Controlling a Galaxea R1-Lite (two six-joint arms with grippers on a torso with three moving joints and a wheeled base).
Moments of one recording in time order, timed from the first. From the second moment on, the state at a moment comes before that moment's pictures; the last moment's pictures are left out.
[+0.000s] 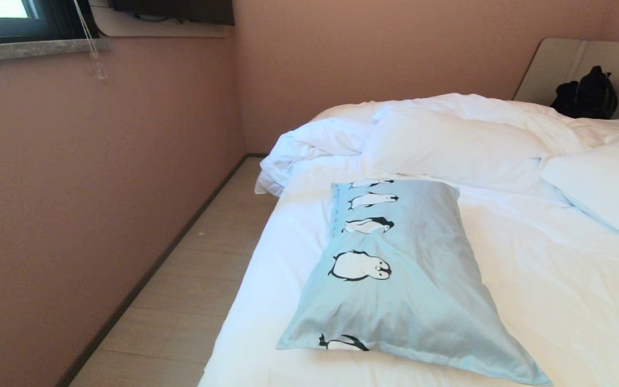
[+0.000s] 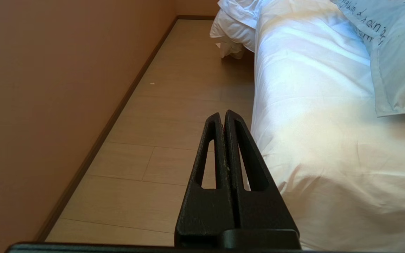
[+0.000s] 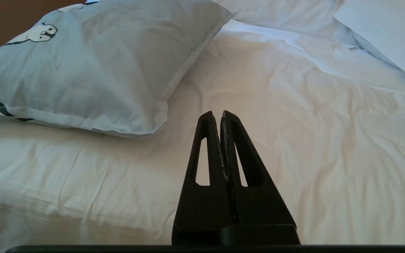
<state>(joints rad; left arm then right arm) 0.00 0.00 0.00 0.00 0.00 0.00 0.02 0.00 0.00 -0.05 0.01 -0.07</state>
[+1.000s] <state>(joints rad) 0.00 0.00 0.00 0.00 0.00 0.00 0.02 0.00 0.00 0.00 0.01 0.00</state>
